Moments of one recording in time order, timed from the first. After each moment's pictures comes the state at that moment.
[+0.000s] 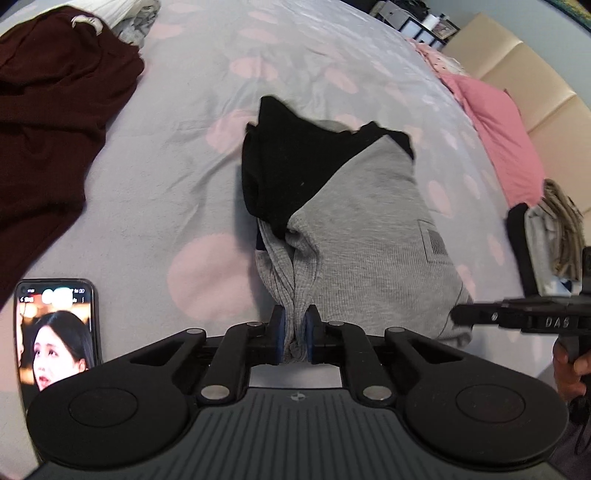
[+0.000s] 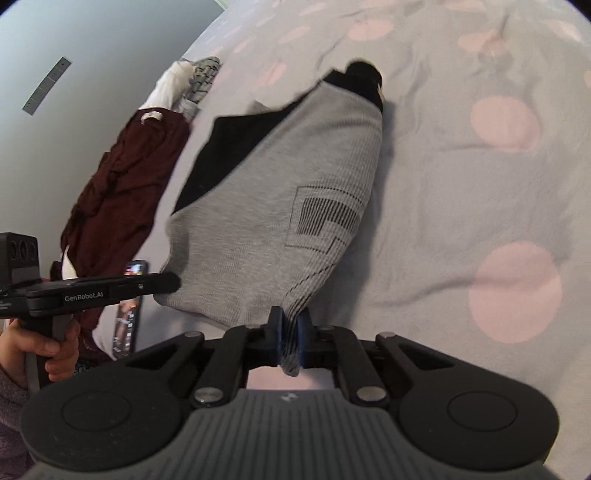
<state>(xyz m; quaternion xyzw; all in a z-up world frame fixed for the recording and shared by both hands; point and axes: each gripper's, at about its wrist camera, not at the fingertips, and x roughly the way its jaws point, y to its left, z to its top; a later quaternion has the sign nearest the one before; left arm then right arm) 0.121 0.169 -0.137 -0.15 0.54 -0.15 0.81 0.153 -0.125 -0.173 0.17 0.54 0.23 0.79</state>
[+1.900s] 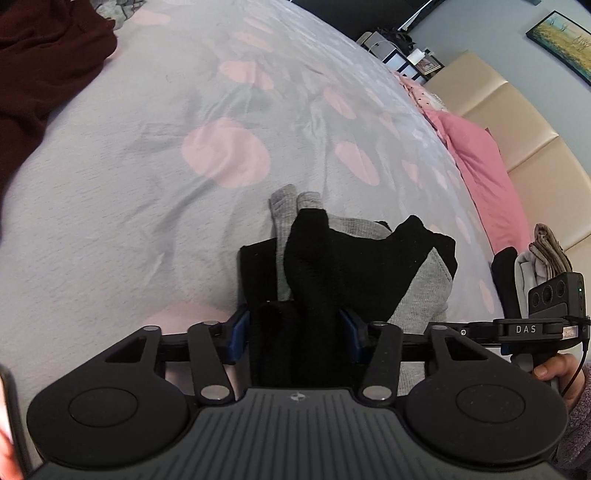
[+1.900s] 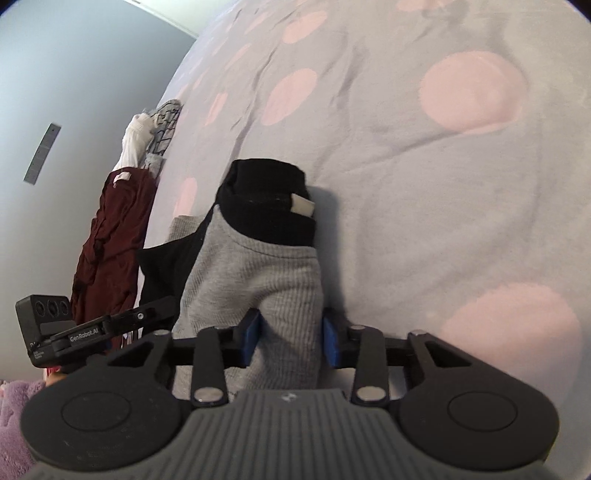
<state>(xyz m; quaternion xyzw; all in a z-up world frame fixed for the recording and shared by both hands) 0.175 0.171 -0.199 -0.22 0.48 -0.18 0.83 0.224 -0.157 -0.248 0.29 0.53 0.22 0.77</state>
